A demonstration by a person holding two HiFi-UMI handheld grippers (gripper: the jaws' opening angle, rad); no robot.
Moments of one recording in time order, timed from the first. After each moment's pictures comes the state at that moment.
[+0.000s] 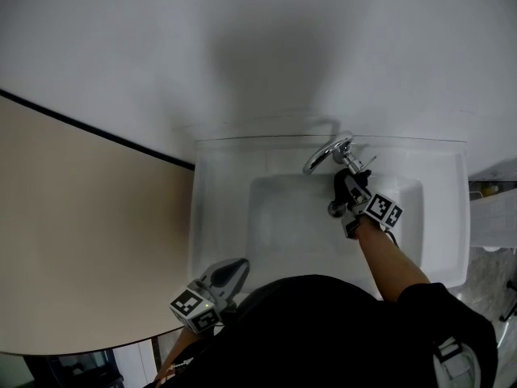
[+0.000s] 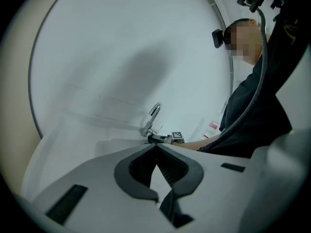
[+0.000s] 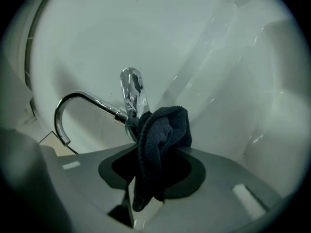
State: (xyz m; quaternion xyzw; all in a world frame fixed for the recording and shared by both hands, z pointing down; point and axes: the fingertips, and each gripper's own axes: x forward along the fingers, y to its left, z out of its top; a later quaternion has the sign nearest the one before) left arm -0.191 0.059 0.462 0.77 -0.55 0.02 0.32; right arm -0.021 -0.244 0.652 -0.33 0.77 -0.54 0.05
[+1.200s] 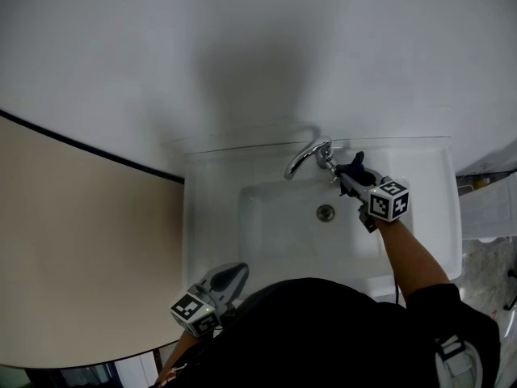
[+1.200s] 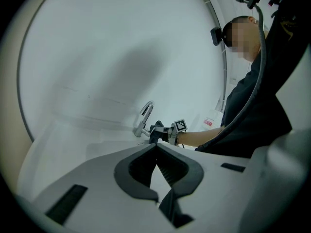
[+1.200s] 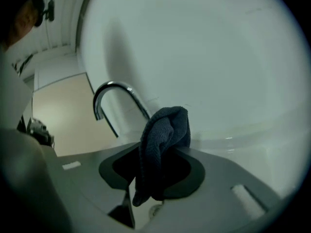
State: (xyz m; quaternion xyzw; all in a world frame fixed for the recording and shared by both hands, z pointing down) left arm -0.165 0.050 0.459 0.80 -0.52 0.03 0.31; right arm -0.008 -0.248 0.568 -0.21 0.93 -0.27 -0.12
